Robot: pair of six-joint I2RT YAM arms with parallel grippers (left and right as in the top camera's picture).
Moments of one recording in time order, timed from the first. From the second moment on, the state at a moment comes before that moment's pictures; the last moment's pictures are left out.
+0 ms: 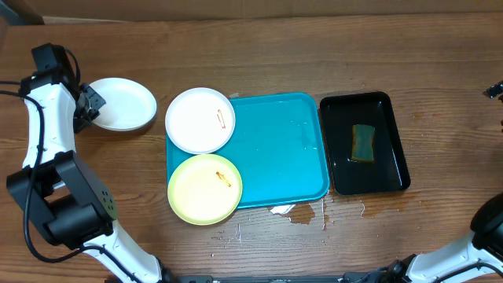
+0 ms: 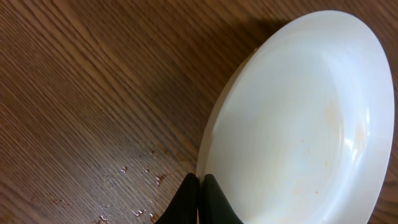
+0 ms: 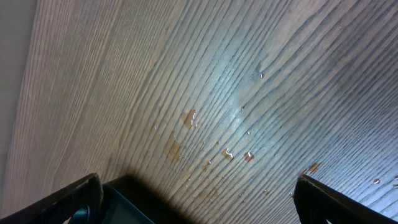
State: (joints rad) left arm 0.41 2.00 1.66 -0.93 -0.15 -0.44; right arm -0.69 1.88 1.69 -1.01 -0.29 0.41
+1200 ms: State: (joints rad) left arm 0.29 1.88 1.66 -1.02 0.58 -0.11; right arm -0.67 1.88 1.69 -1.12 -0.65 0.52
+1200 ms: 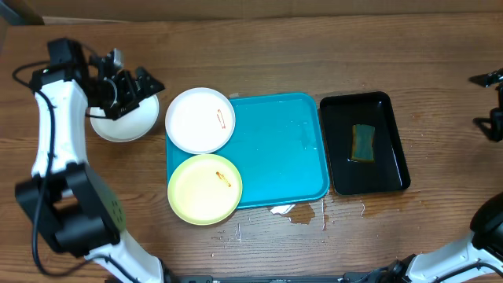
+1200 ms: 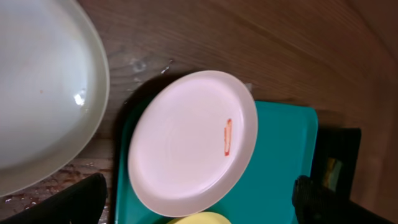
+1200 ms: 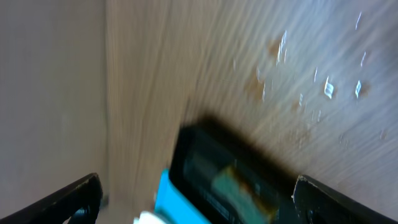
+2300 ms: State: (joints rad) left arm -0.03 1.77 1.66 -1.05 0.19 -0.32; right arm 0.45 1.88 1.53 -1.29 -0.24 0.40
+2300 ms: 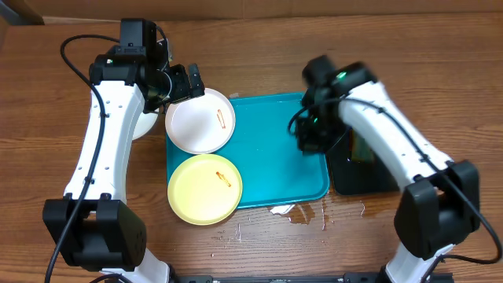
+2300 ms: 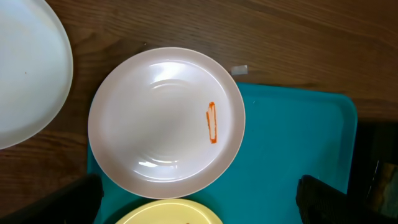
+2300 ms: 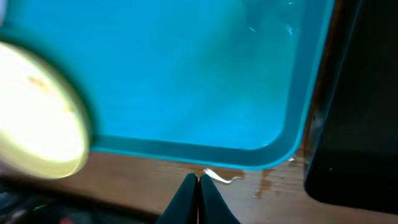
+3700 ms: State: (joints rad) left arm -0.03 1.77 1.66 -1.05 0.19 -0.32; right arm 0.64 1.88 1.18 -0.97 -0.03 0.63
